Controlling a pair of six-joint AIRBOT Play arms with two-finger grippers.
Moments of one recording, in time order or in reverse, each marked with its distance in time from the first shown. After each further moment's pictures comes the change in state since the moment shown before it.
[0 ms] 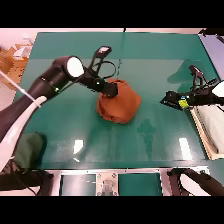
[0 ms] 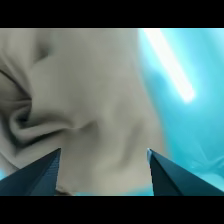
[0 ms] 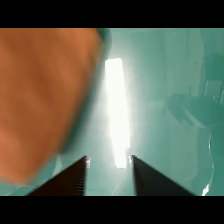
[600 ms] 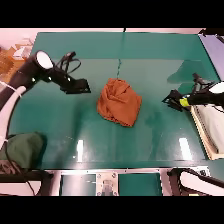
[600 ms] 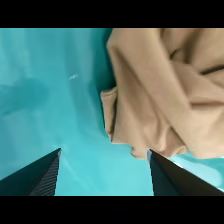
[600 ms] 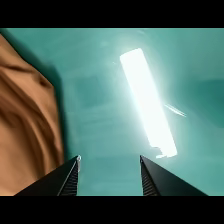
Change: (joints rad) left arm 0.340 -0.050 -0.129 -0.127 -0.135 0.029; right arm -0.175 -0.297 0.009 0.217 -0.099 -0.133
